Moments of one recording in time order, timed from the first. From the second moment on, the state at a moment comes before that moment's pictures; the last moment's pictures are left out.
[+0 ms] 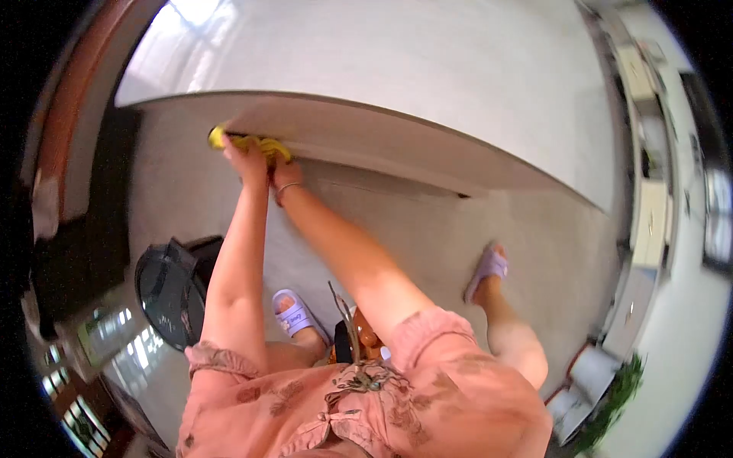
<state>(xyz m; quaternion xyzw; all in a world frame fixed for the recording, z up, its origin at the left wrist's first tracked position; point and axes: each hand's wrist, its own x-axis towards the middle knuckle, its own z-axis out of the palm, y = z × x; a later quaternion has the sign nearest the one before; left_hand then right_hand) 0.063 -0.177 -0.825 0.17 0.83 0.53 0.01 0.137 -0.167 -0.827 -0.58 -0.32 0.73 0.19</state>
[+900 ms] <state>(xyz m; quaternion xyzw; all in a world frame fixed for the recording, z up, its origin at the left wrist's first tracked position) 0.456 -0.082 -0.733 0.13 0.43 0.50 0.74 0.534 -0.055 -0.733 -0.63 -0.17 0.45 0.60</state>
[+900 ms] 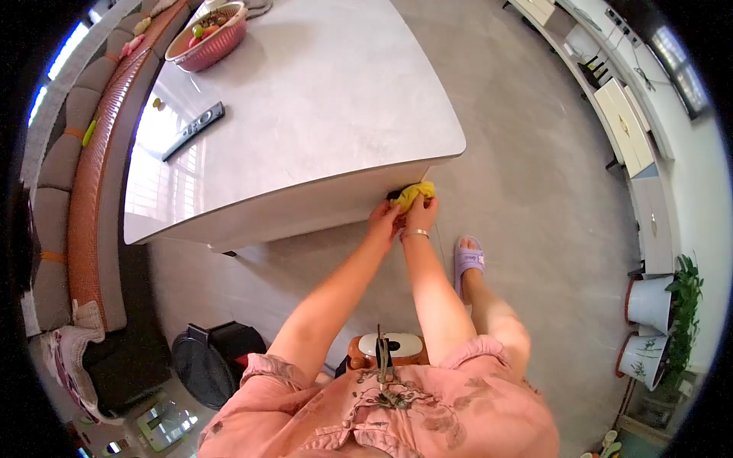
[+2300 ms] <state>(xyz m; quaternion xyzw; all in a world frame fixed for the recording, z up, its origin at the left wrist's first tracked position) 0.343 -0.091 -0.495 0.77 0.61 0.17 -0.10 0.559 -0.063 -0.516 -0.58 -0.79 -0.09 0.17</state>
